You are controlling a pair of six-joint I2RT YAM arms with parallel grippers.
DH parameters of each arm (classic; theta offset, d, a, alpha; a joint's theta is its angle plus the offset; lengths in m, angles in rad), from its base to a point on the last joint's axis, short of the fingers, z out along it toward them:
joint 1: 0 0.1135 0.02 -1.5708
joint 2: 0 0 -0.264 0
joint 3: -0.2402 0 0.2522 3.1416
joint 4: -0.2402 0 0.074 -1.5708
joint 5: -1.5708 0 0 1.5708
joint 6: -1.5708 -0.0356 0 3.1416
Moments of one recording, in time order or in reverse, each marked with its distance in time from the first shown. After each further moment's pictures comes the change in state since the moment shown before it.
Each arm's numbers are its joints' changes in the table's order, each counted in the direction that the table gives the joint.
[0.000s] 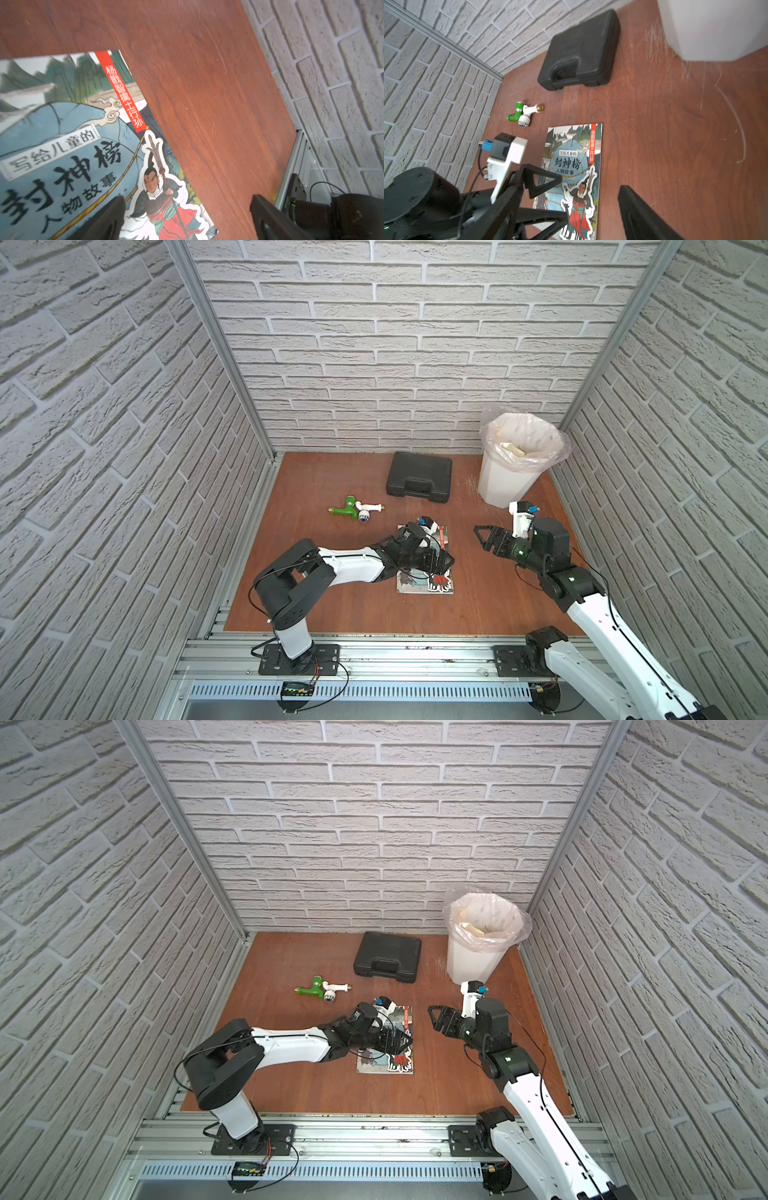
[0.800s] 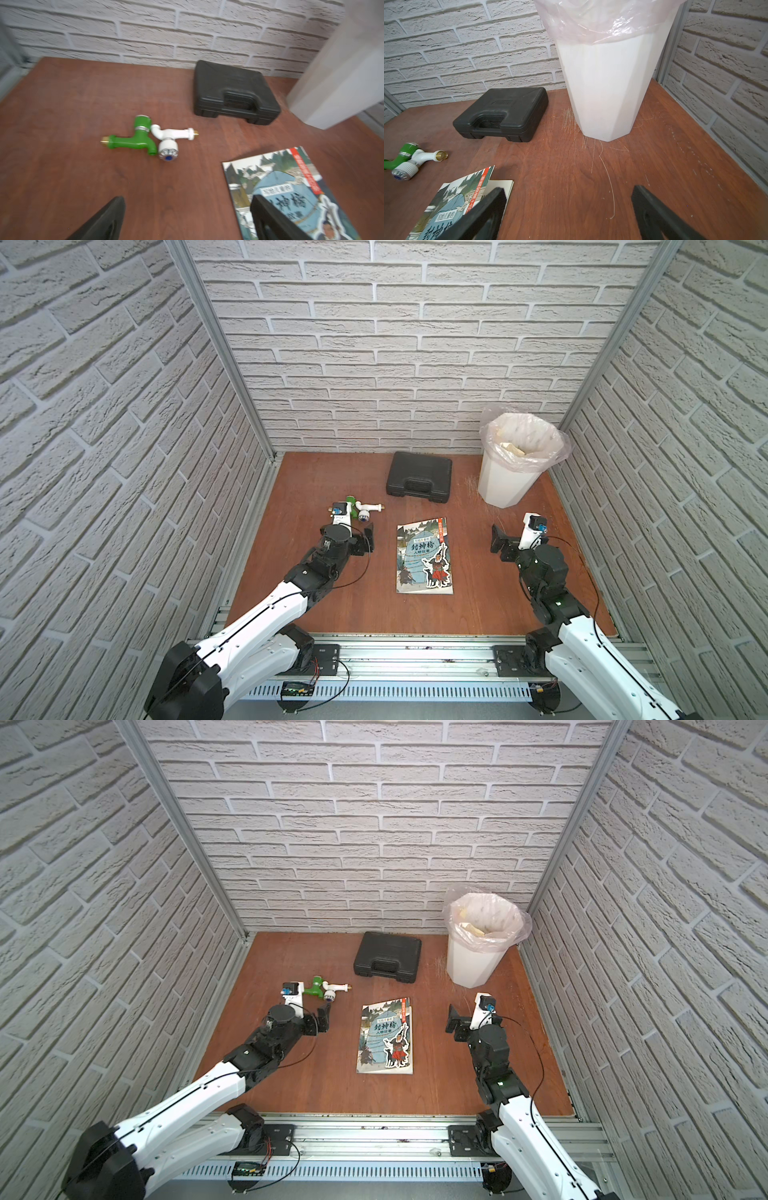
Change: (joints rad) left arm 0.317 -0.777 0.369 -0.206 0.626 -0.293; right arm -0.002 -0.077 0.349 0.519 -0.467 0.391
